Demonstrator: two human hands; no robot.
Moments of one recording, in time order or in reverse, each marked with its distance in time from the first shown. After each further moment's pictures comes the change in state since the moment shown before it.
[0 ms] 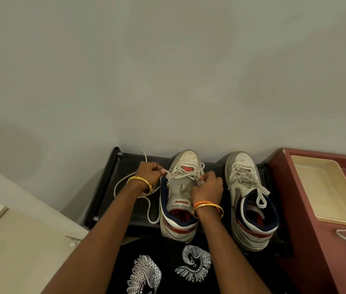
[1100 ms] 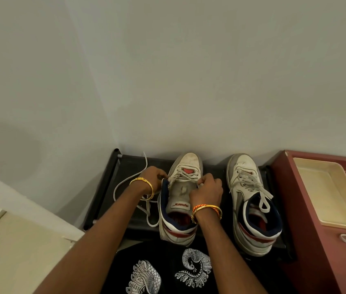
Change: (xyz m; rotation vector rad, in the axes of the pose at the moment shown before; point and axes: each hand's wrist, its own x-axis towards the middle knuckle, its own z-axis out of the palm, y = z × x) left_hand -0.004 0.013 -0.001 0.461 -0.222 0.090; right_hand 0.002 -0.004 0.004 -0.092 -0.033 0.011
